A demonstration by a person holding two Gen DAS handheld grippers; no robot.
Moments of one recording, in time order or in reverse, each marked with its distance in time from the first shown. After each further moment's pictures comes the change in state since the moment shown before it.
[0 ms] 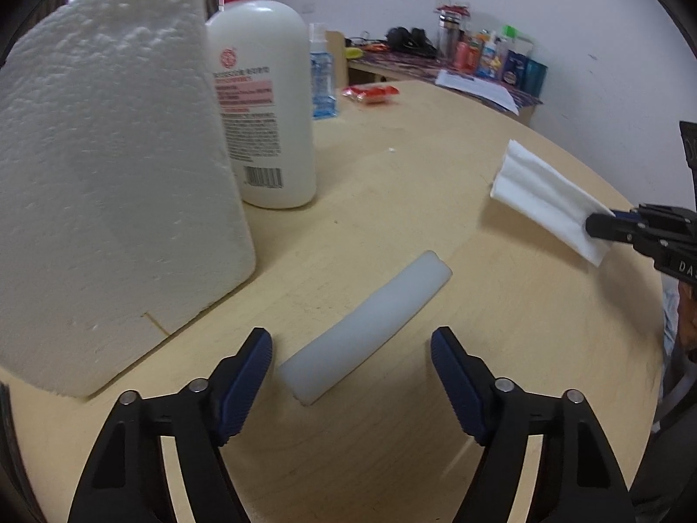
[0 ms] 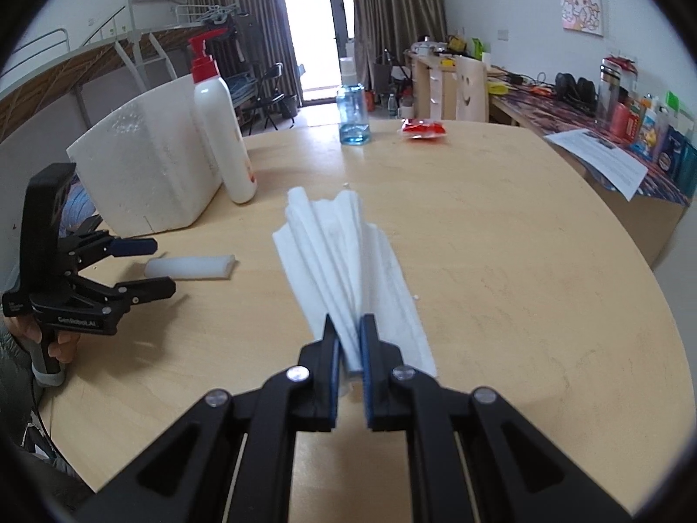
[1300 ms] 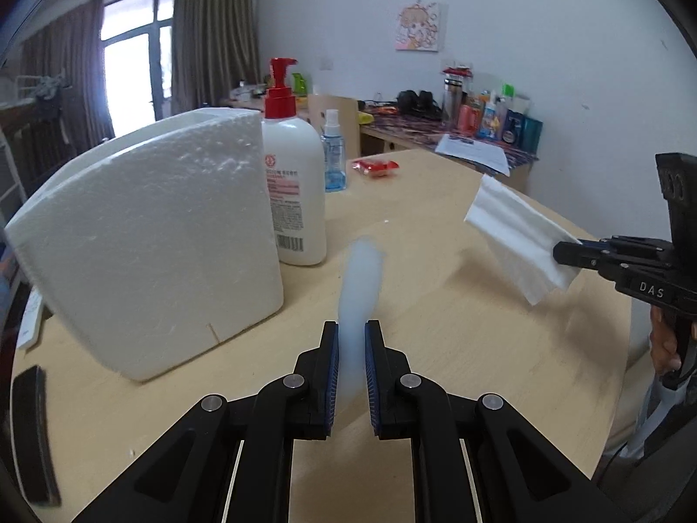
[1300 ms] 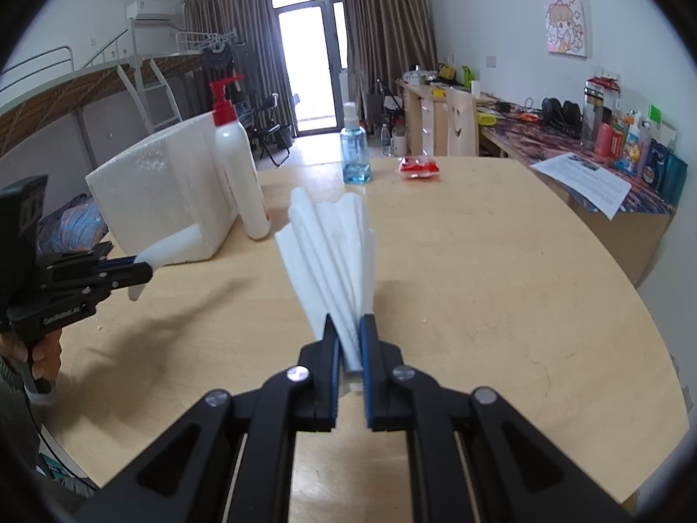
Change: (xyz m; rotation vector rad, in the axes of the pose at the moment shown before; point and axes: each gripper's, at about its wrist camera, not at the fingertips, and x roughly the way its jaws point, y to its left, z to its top) left arm -0.076 -0.015 -0.015 -0.062 -0.213 0.067; right arm -0.031 0.015 0.005 0.002 -0.119 -0.016
